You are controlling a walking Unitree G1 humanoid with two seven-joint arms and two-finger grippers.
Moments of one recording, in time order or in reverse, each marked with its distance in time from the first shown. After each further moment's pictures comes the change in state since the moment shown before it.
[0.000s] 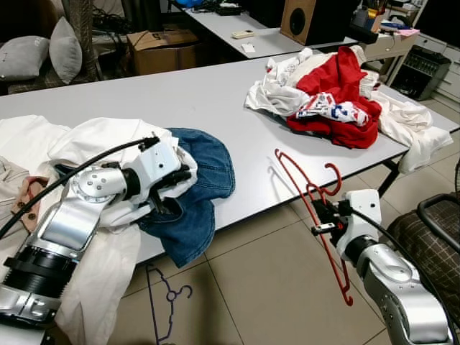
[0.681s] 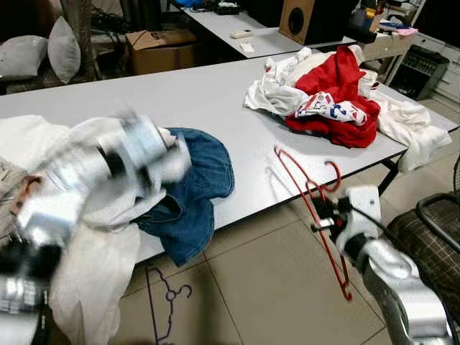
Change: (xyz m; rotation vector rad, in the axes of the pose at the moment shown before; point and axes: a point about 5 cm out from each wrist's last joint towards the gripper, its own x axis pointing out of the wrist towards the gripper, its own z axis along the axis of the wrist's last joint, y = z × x) left arm -0.030 0.053 0.027 0.105 -0.220 0.247; right arm 0.006 0.002 0.013 -0.014 -0.052 0.040
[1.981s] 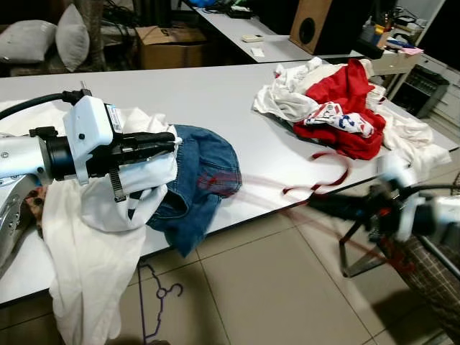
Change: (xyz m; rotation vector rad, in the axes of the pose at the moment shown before) left arm -0.056 -0.011 0.046 -0.067 -0.108 -0.310; right arm -0.034 -0.041 0.074 -0.234 0.026 0.826
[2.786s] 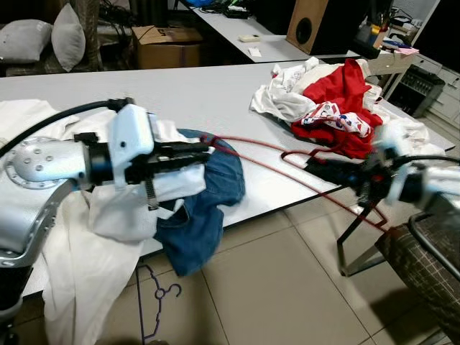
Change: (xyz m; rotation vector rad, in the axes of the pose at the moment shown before) left arm 0.036 -0.020 0.016 -0.014 -0.077 -0.109; right arm 0.024 -0.031 0.012 -0.098 -0.086 -0.032
